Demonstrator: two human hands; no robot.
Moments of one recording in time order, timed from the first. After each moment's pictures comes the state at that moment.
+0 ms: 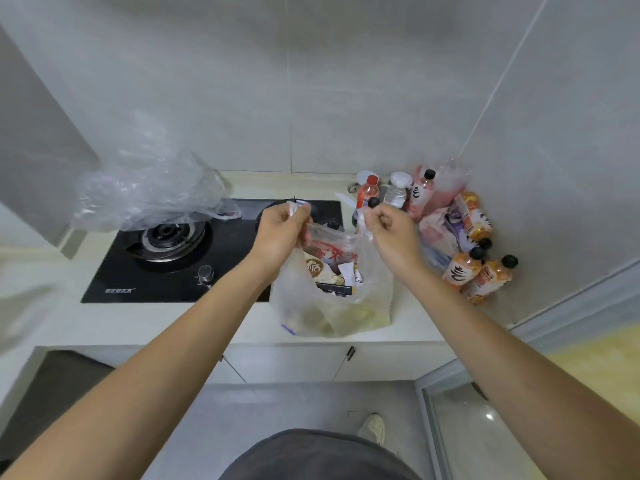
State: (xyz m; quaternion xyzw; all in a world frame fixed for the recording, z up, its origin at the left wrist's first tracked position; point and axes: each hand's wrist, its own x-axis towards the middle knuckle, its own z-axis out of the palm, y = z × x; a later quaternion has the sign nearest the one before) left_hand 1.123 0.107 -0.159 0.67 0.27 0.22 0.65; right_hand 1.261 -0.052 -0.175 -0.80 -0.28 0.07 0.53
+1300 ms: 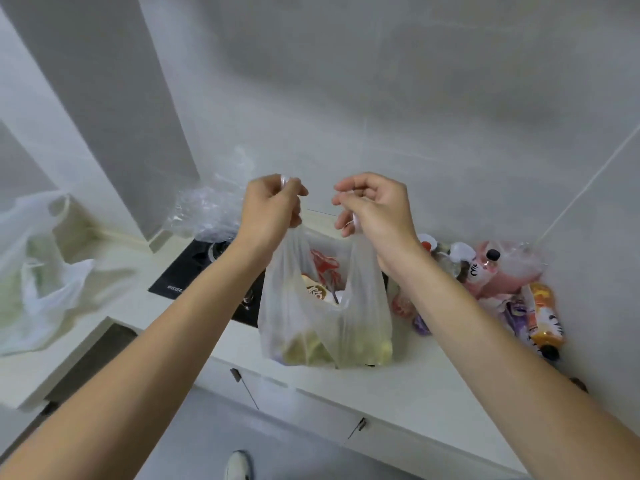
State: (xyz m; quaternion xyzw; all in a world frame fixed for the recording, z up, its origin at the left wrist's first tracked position) left_hand 1.116 0.130 -0.032 0.65 0.38 0.42 0.51; right_hand 1.247 0.030 -0.025 -0.61 -0.37 0.27 0.65
